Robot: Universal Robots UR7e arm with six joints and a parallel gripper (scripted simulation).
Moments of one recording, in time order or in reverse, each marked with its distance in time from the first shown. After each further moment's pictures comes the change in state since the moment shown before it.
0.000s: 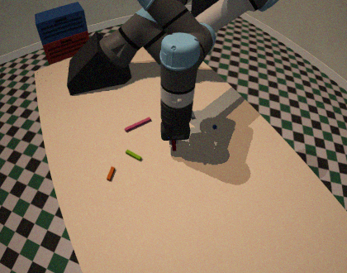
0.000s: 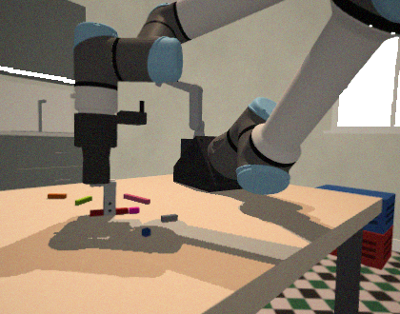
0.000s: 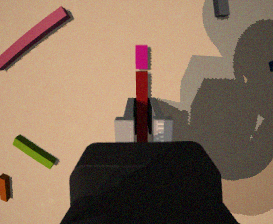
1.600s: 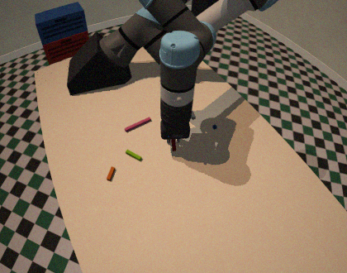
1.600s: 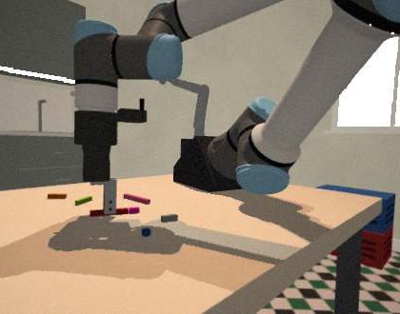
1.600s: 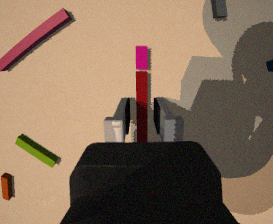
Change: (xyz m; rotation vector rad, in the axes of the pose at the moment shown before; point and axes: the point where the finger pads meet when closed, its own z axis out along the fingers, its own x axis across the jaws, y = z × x) arm 0.000 0.000 -0.004 0.001 0.002 0.003
